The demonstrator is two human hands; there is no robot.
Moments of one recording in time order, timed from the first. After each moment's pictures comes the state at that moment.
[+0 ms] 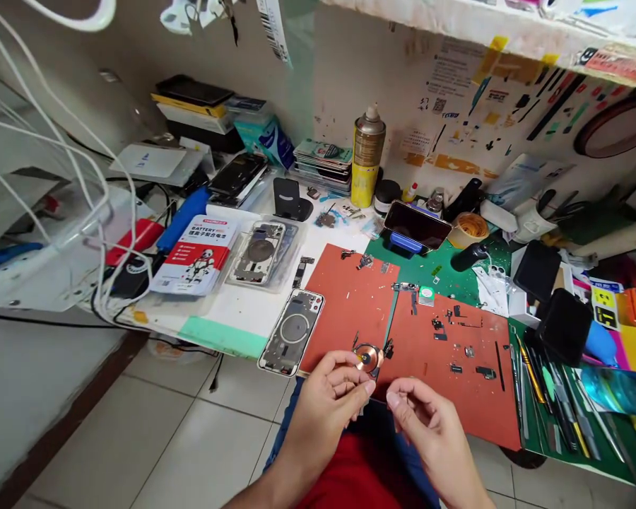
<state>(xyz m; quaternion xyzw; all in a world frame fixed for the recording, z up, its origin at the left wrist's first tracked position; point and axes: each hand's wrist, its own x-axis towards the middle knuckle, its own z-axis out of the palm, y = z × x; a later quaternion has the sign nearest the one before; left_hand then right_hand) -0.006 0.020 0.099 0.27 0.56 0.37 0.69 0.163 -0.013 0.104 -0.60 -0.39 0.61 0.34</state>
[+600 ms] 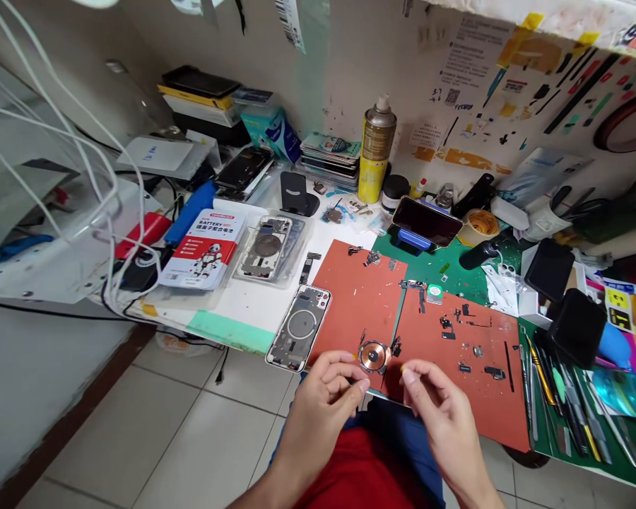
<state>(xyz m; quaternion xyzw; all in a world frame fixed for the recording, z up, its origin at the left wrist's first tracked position) -0.021 0.009 0.093 0.31 0.59 0.37 0.64 0.170 -0.007 0.089 -0.64 -0.43 0.52 0.36</state>
